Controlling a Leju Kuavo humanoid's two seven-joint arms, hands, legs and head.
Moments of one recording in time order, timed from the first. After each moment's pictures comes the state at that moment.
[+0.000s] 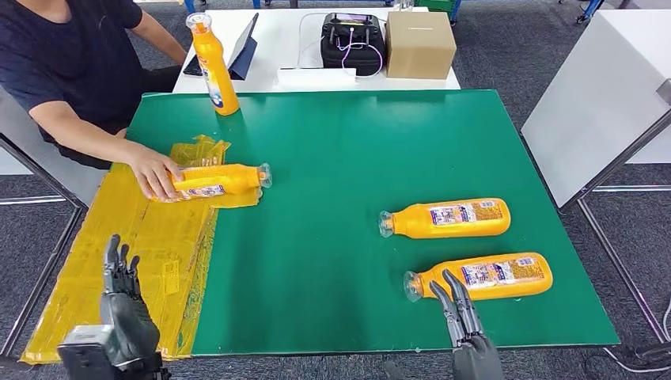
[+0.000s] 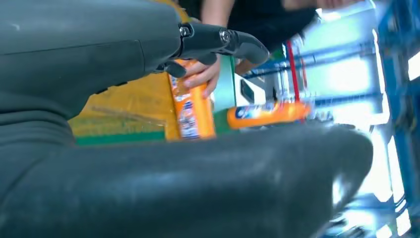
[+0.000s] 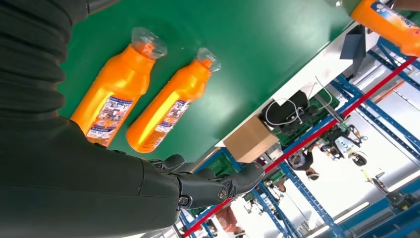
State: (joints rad) left arm 0.36 -0.20 -0.08 -1.88 -0.23 0.33 -0.39; right arm 0.42 -0.37 0.74 -2.20 0.98 -0.52 0.37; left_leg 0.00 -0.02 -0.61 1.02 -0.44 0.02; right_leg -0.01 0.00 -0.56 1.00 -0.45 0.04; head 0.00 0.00
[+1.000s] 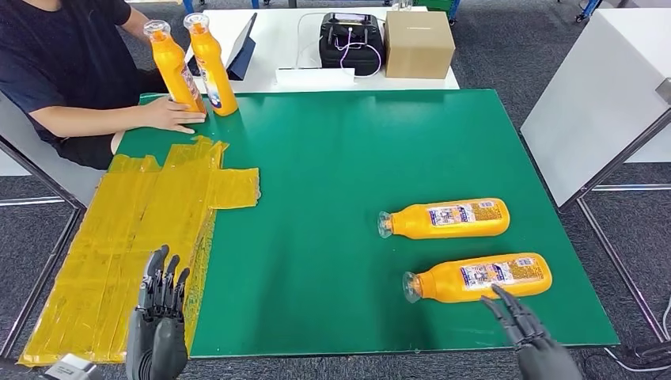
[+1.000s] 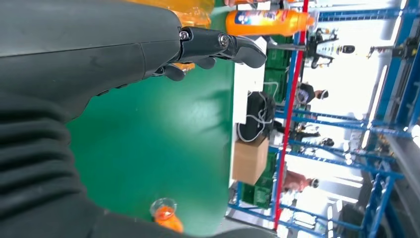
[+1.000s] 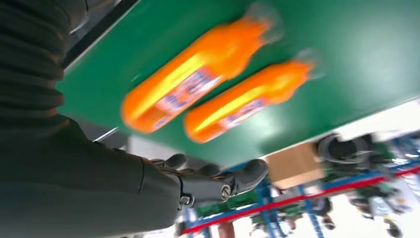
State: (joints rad) left arm 0.50 -0.33 -0.07 -1.98 -0.08 -0.14 -0.36; right arm 0.69 -0.01 -0.21 -2.30 0.85 0.23 -0.29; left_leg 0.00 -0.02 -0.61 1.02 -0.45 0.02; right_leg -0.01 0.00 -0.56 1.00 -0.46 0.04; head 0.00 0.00
